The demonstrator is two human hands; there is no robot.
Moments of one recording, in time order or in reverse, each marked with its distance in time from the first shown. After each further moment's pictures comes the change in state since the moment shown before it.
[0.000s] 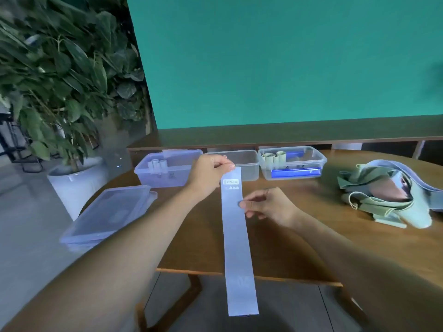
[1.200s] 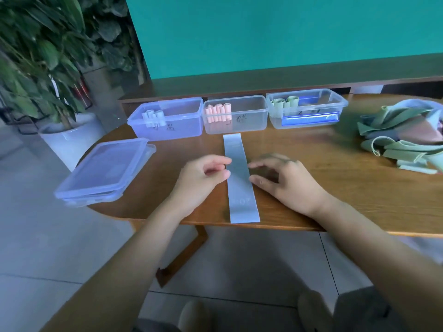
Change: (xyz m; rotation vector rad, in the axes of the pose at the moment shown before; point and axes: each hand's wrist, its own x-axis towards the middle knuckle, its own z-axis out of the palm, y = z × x) left_hand -0.106 -0.051 -0.002 -0.123 -0.130 -0.204; right_hand -0.044 0.025 0.021 -0.478 0.138 -0.387
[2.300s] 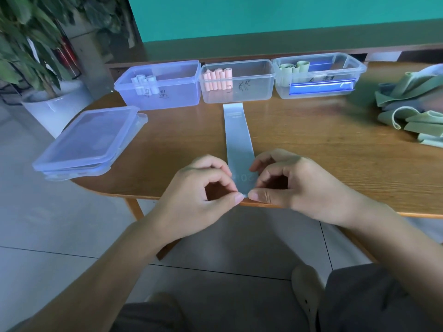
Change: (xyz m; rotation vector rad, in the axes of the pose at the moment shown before) left_hand -0.074 0.013 -0.005 0.406 -0.149 0.266; right_hand -0.037 -0.031 -0.009 0.210 -0.307 0.091
